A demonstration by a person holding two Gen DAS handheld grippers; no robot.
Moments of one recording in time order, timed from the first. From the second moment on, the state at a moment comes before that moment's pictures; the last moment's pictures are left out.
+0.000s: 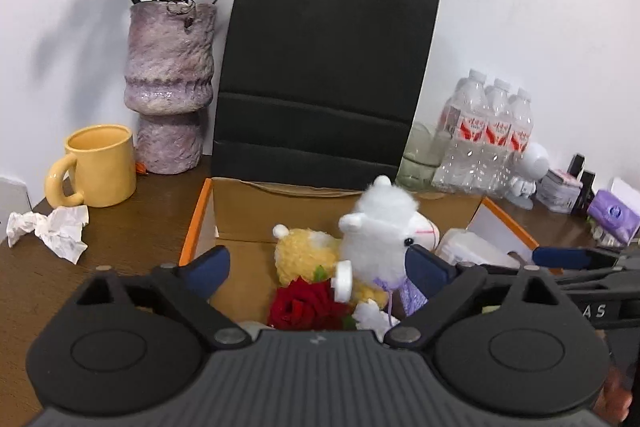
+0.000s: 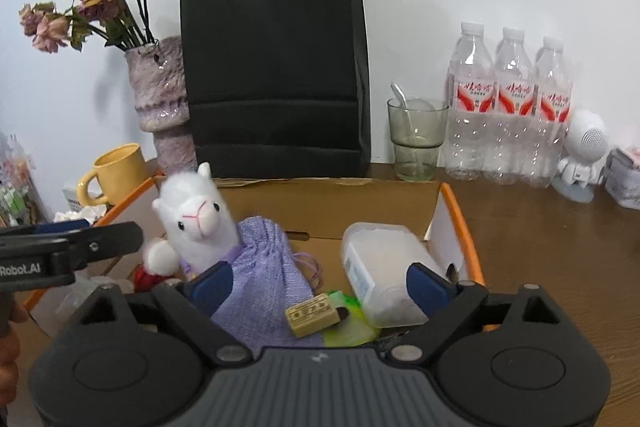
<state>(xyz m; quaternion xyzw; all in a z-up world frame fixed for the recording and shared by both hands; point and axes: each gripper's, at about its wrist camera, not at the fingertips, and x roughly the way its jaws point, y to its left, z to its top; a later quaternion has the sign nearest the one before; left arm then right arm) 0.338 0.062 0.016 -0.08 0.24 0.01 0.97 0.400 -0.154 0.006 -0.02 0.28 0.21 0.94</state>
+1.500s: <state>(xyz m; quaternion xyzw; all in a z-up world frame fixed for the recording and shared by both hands) 0.219 0.067 -0.010 -0.13 0.27 0.03 0.95 0.259 -0.136 -0.039 -0.11 0.31 0.27 0.90</state>
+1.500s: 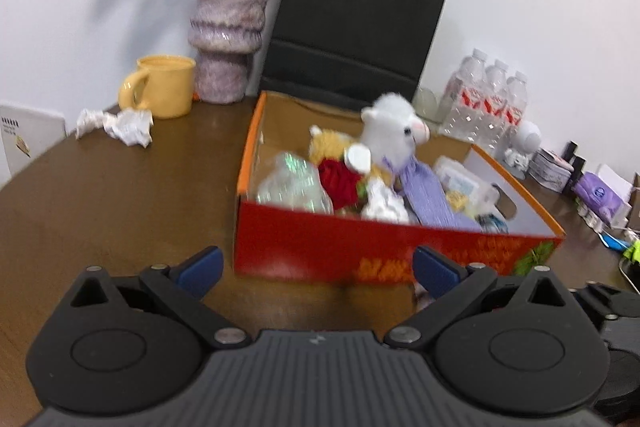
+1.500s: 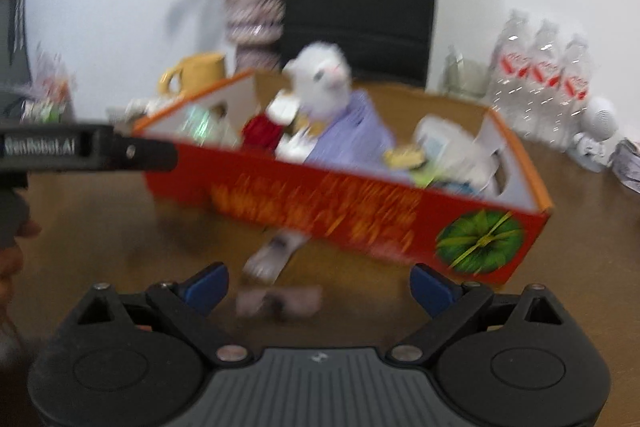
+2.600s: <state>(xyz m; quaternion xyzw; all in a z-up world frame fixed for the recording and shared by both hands) 0.261 -0.044 -0.044 0.00 0.32 -0.01 0.95 0.285 -0.213 -0.044 -0.06 0.33 0.28 0.90</state>
